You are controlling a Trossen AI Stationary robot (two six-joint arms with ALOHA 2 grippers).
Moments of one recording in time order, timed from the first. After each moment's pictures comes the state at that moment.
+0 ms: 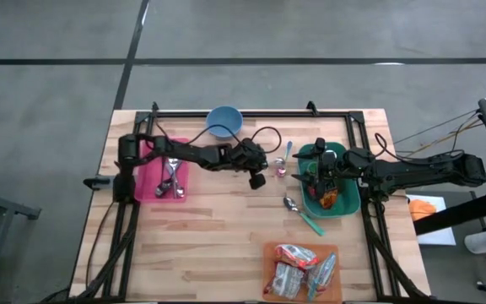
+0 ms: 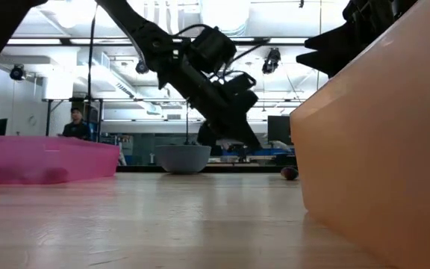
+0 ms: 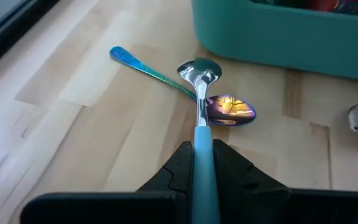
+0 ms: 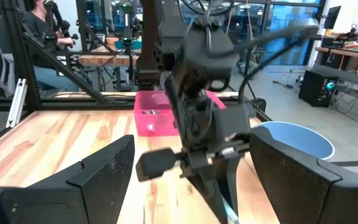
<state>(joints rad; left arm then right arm) 0.18 2.00 1.21 0.09 -0.09 -0.06 -0.12 0.82 0.25 0.55 -0.02 0.00</state>
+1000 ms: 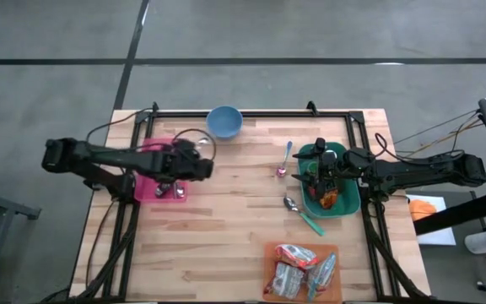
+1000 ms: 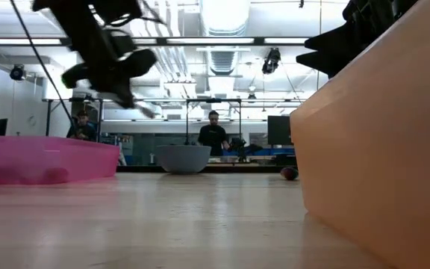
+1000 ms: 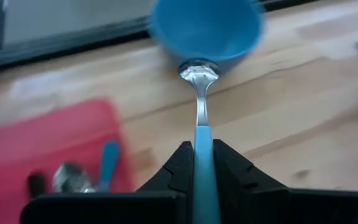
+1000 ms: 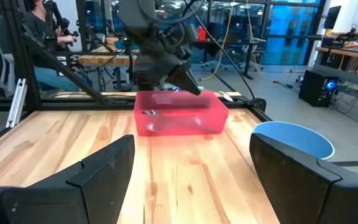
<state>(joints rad) 0.00 1.29 0.86 -0.75 -0.75 -1.09 -0.12 0.82 0.25 0.55 -0.02 0.00</state>
